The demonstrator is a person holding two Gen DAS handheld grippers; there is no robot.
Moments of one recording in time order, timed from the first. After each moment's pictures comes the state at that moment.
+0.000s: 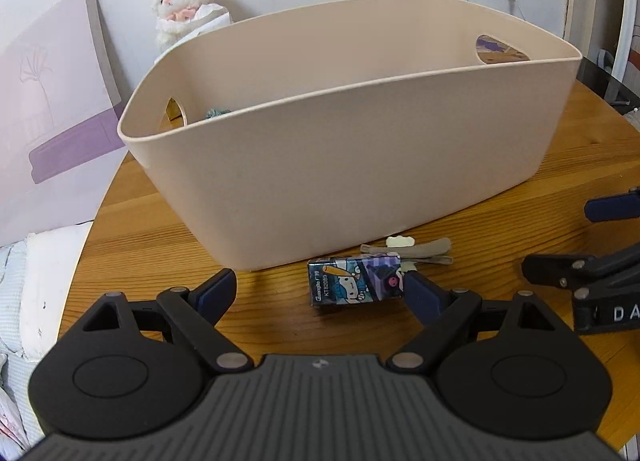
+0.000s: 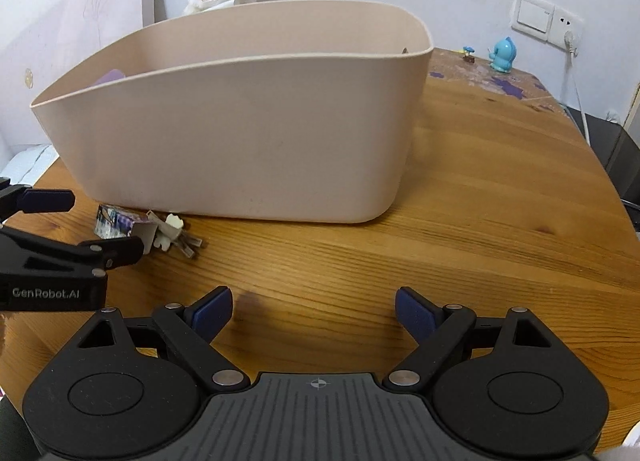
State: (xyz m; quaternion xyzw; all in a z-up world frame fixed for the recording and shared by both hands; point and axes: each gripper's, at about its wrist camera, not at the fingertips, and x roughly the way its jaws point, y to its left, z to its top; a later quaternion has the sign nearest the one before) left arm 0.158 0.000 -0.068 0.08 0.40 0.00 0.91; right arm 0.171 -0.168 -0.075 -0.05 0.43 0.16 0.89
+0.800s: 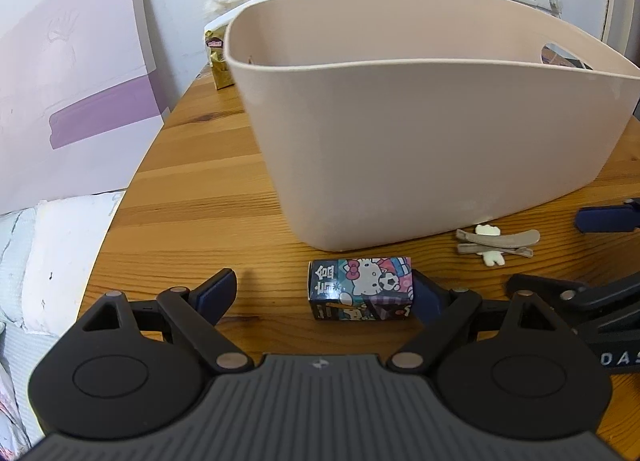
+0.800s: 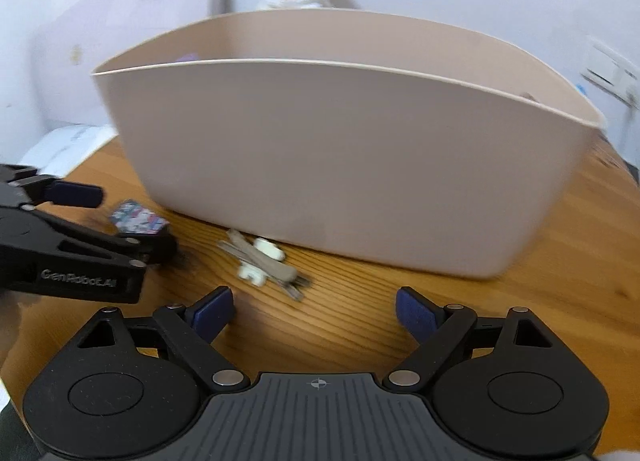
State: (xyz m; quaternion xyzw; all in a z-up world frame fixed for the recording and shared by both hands) left arm 0.159 0.058 -0.078 0.05 0.40 0.03 0.91; right arm 0.173 -0.104 -0.084 -0.09 0.38 0.24 0.89
